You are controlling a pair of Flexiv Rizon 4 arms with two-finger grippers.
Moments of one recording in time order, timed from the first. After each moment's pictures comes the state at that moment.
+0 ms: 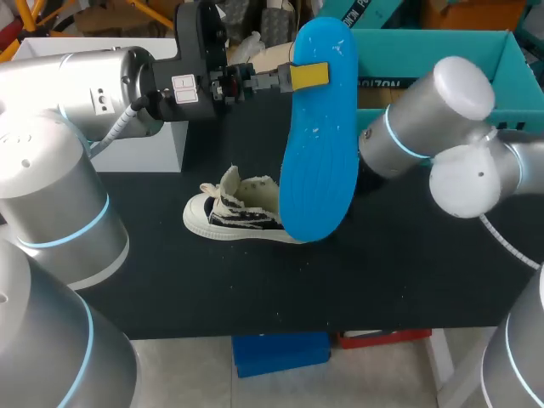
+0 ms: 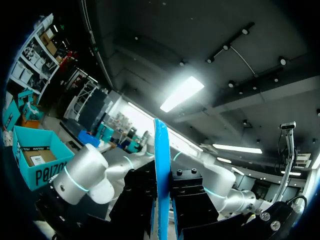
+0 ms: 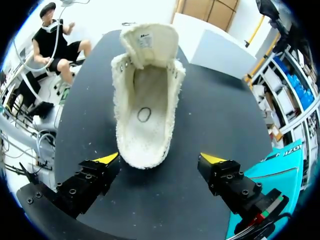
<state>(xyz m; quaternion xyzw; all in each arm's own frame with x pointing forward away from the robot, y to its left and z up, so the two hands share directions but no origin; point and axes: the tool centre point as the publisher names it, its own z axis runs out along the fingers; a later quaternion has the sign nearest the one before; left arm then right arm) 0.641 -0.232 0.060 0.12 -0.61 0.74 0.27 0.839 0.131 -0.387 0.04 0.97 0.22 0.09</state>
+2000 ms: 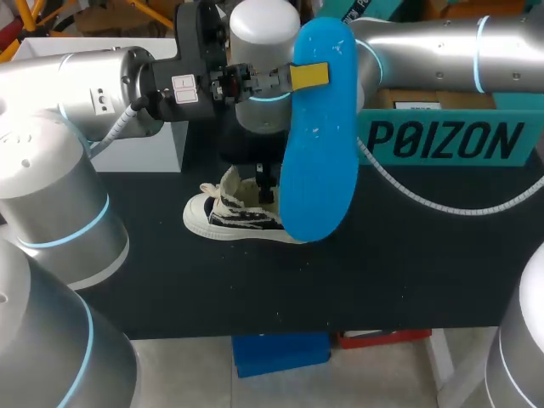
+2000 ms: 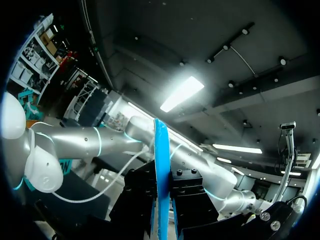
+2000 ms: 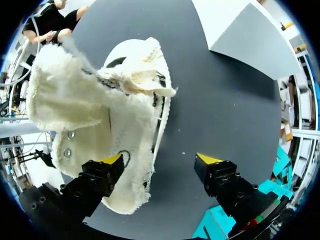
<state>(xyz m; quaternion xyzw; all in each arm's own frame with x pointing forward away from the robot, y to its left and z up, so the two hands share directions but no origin) 0.641 -0.232 0.060 0.12 -0.61 0.74 0.27 0.883 0.229 -0.392 0.01 1.00 0.01 0.02</state>
